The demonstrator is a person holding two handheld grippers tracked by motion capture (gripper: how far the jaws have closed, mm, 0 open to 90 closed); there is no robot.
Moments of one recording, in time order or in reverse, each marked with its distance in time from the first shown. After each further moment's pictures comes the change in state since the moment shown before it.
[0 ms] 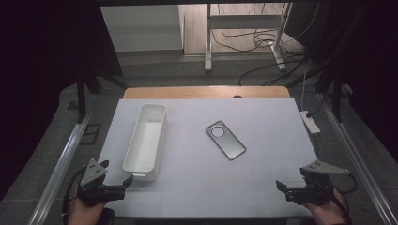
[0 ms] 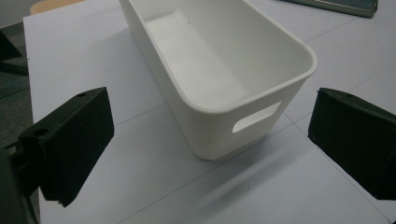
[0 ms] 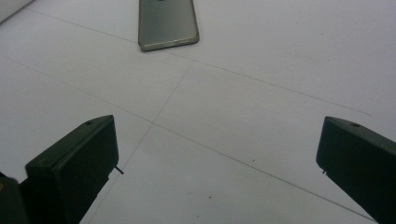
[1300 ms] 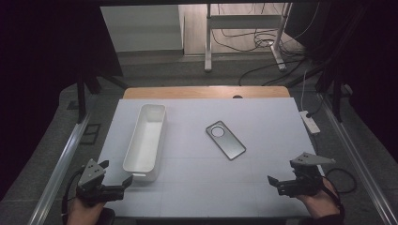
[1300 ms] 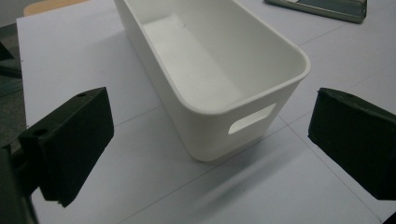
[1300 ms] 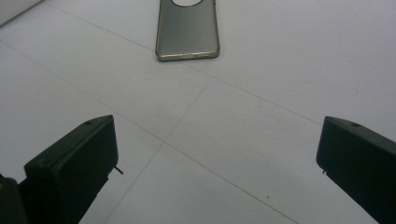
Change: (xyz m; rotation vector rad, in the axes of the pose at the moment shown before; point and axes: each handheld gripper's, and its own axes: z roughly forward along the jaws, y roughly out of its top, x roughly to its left) left arm 0.002 -0.001 -0.001 -0.013 -0.019 -0.010; right arm 0.006 0.021 0.020 0.011 0.065 -0.085
